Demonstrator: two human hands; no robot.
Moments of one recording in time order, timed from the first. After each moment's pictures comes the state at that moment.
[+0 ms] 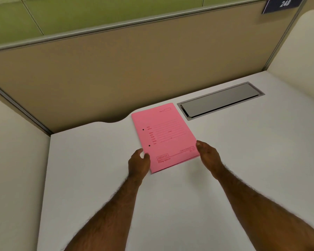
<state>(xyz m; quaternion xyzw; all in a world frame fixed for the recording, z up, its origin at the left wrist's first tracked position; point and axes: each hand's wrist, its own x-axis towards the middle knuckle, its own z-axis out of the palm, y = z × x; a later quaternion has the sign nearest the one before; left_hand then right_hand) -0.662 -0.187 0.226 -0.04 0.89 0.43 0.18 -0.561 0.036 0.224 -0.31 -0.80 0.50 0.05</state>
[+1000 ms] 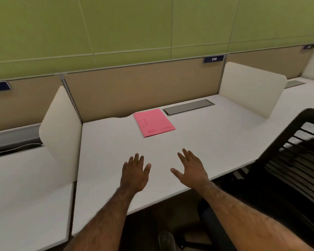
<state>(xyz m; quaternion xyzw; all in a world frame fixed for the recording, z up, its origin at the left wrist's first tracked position) -0.253 -0.363 0.311 0.24 0.96 0.15 0.04 -0.155 -0.149 0.301 -0.15 -0.98 0.13 0.07</state>
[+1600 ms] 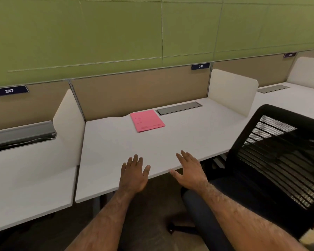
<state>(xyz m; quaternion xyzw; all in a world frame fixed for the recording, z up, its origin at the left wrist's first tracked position) -0.073 -0.370 0.349 0.24 0.96 0.15 0.02 0.025 -0.160 0.349 -0.14 -0.98 0.15 0.08</state>
